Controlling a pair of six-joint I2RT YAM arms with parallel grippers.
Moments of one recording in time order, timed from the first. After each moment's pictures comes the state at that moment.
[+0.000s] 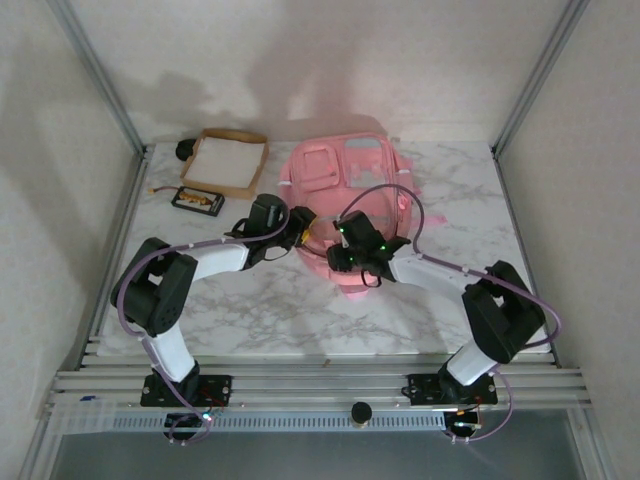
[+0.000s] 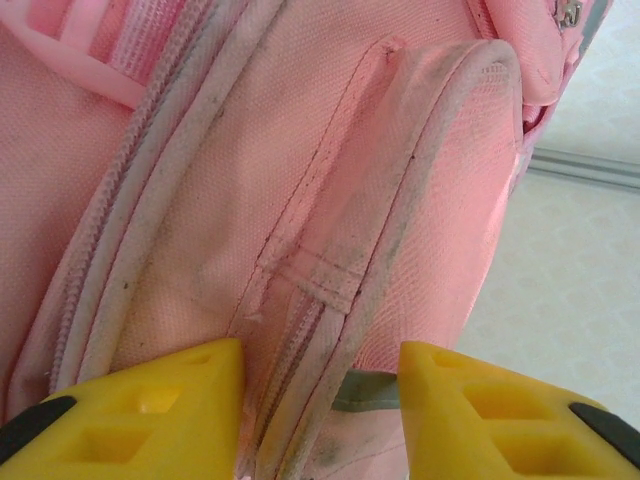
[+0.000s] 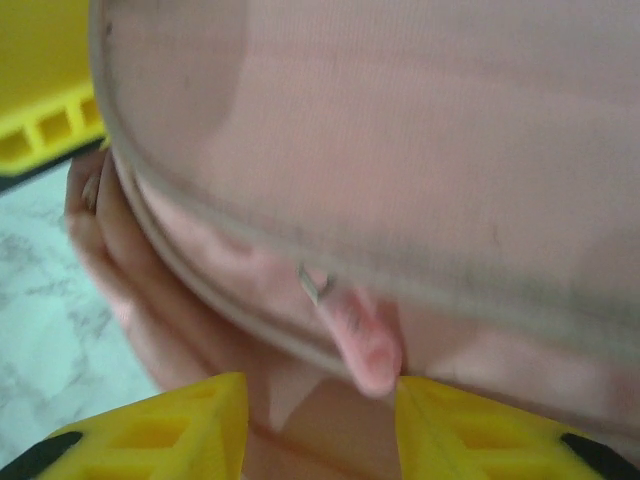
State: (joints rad) left arm -0.48 1.77 0.94 0.29 0.28 -1.44; right arm 0.74 1.61 0.99 -0.29 0.07 0.34
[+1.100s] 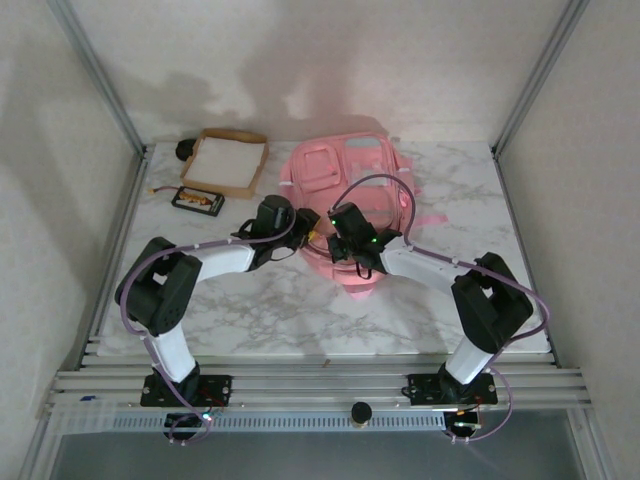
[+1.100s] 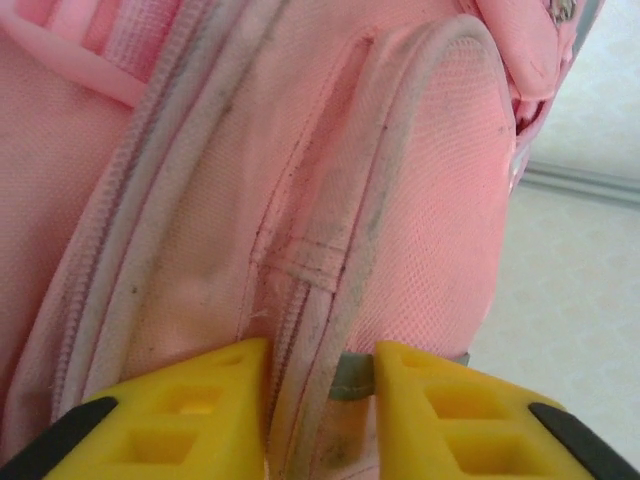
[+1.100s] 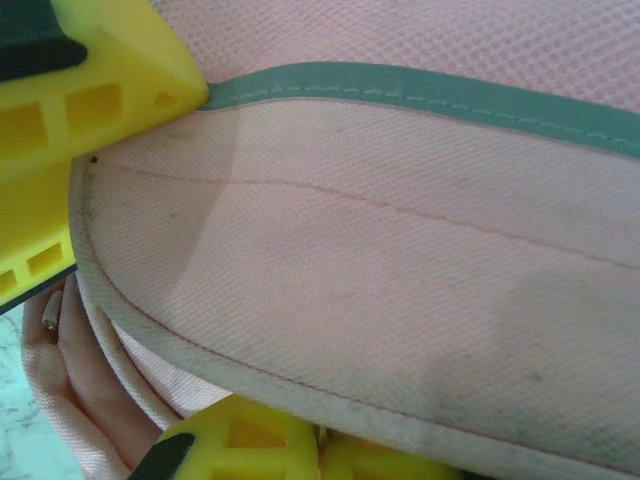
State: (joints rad) left arm -0.53 1.78 0.96 0.29 0.20 -1.49; right arm 0.75 1.66 1.07 -0.28 0.18 0.27
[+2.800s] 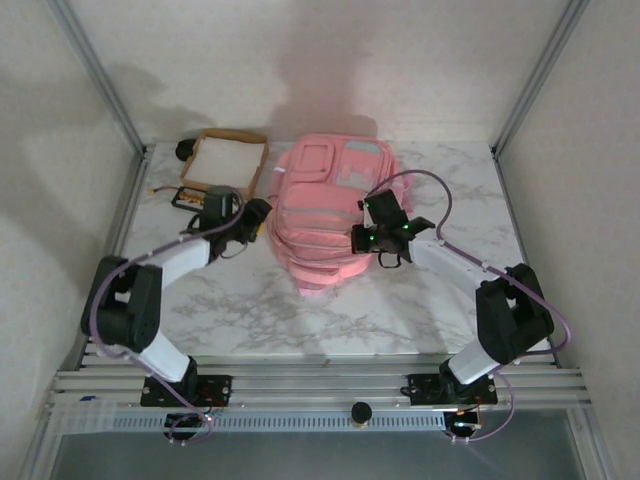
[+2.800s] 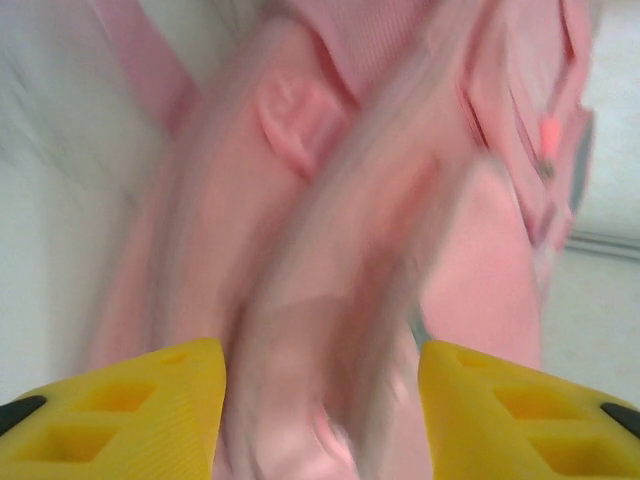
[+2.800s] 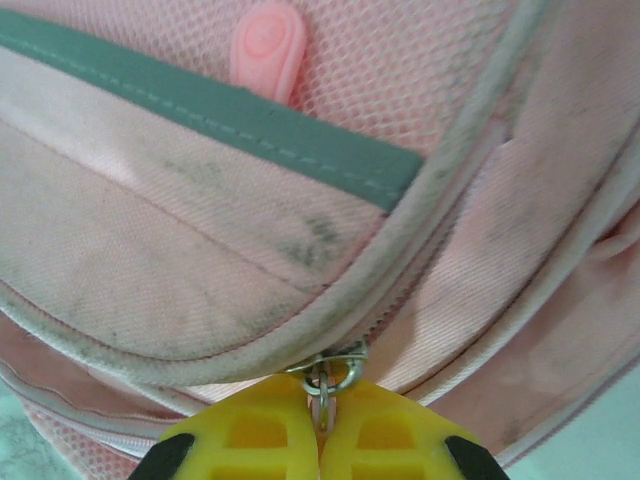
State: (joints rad) left arm -0.26 1.57 0.83 0.14 0.32 -1.24; right arm 0.57 1.56 1.05 -0.42 -0.10 0.40
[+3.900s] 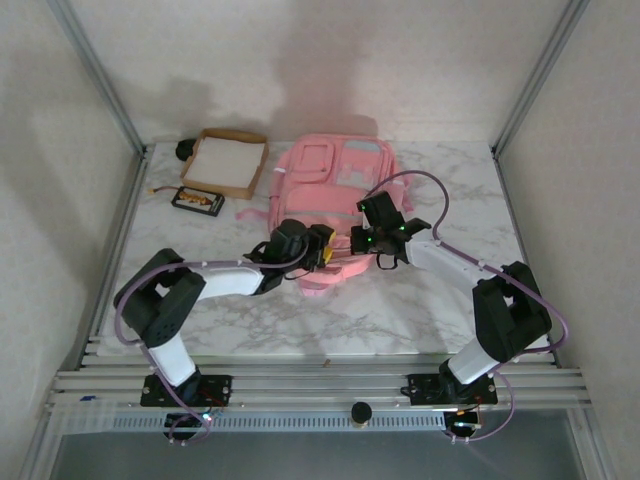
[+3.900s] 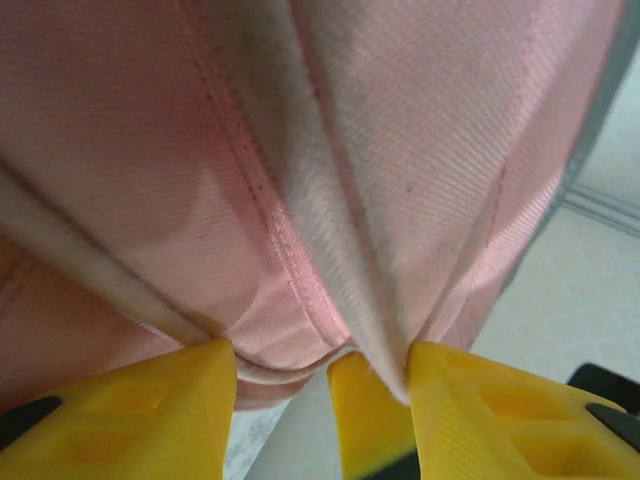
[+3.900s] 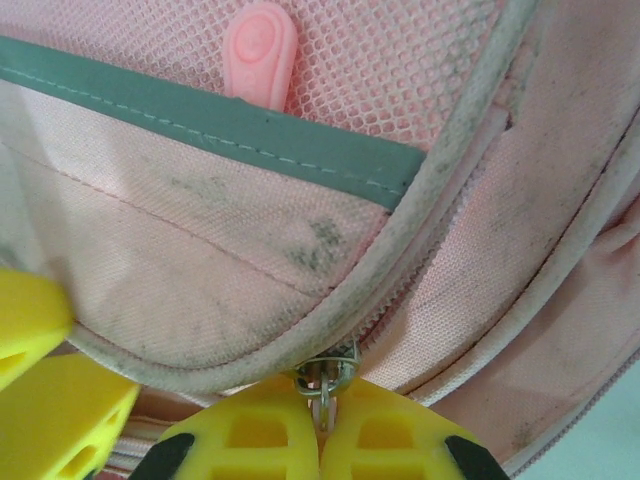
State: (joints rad) left arm -0.70 1.75 0.85 0.41 0.08 -1.81; right arm 0.58 1.57 1.05 -0.42 -0.03 0.40
